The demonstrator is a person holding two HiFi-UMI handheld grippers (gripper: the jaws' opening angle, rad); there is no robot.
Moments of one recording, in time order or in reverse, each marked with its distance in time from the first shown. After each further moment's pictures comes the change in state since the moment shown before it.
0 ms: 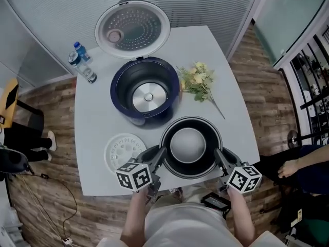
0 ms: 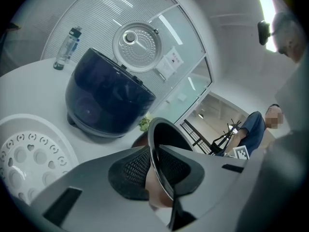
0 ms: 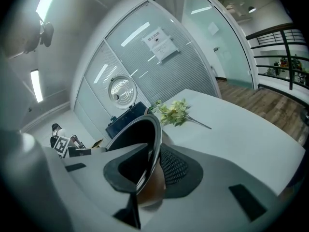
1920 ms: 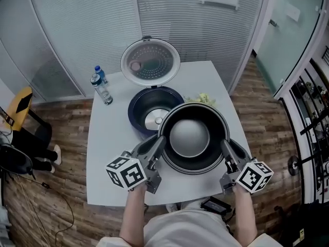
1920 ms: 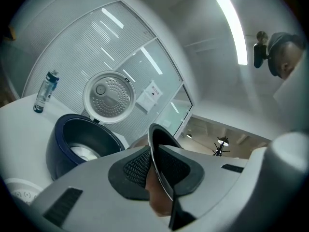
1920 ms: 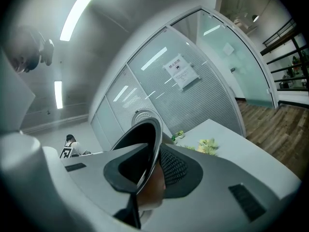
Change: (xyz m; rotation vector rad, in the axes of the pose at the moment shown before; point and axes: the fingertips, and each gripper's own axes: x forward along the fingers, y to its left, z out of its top) left arm -0.073 -0.094 0.151 0.129 -0.340 -0.143; right arm -0.042 0.104 0.145 -0.098 -0.277 0.191
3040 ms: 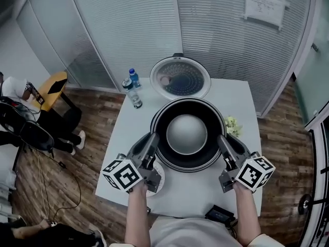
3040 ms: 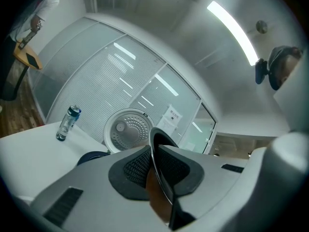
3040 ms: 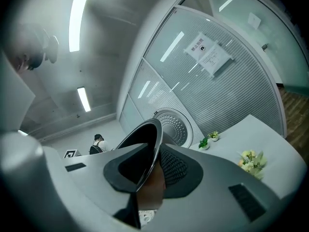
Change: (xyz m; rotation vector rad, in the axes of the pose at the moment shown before) left arm -0.011 0.039 0.107 0.000 -0.292 0.288; right arm 0.138 0.037 0.066 -0.021 0.091 0.355
